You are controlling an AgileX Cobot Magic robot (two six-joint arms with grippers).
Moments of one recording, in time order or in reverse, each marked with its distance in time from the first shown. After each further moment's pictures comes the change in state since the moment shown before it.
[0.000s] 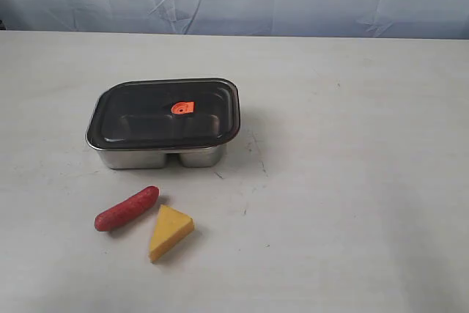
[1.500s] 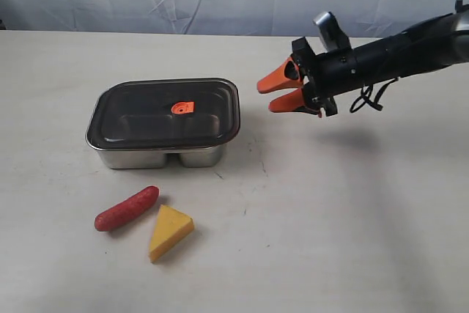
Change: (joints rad) left arm 0.000 0.000 0.000 0.000 -0.002 0.000; right arm 0.127 2.207 -1.383 1.183 1.193 -0.826
